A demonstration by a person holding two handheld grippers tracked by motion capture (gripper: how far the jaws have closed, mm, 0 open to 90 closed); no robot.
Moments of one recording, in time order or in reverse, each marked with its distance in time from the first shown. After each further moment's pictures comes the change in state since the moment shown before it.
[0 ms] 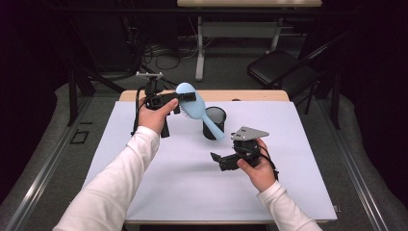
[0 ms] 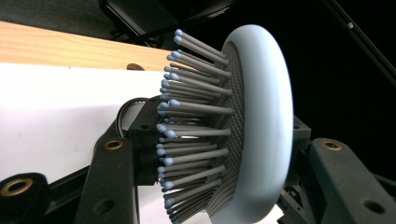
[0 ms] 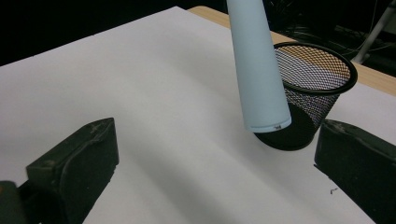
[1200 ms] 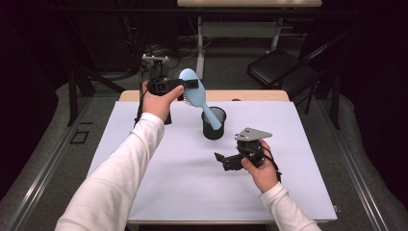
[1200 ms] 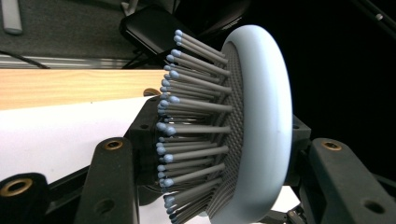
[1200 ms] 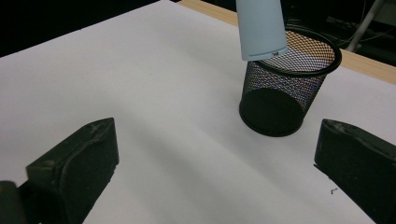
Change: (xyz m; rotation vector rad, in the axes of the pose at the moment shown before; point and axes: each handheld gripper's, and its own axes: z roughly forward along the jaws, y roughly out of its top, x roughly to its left) left arm -0.030 0.031 0.004 -0.019 0.109 0.124; right arm -0.008 -0.009 -0.001 0.015 -0.024 0.028
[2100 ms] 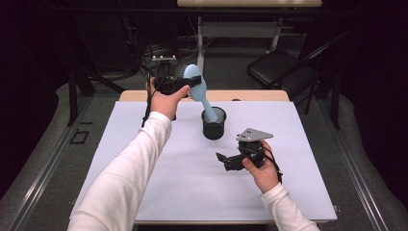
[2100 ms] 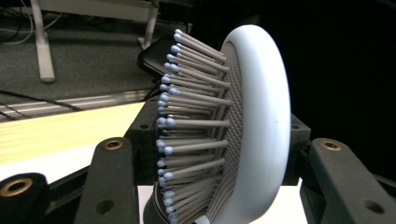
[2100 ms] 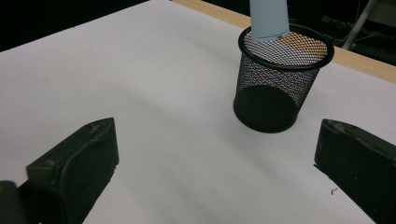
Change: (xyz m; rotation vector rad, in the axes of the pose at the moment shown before) left arm -0.001 0.001 0.018 -0.097 0.067 0.150; right arm -0.004 -0.005 0.000 0.001 -0.016 0.002
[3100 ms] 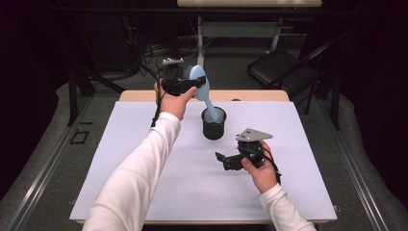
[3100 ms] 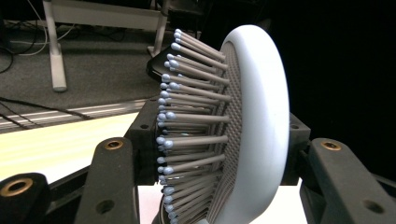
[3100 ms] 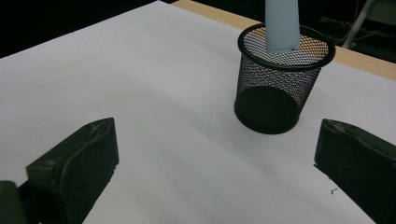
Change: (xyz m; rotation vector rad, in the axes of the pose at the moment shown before) left arm -0.001 -0.009 0.028 -0.030 0.042 0.030; right arm 0.001 -0.002 0.004 -0.014 -0.001 0.020
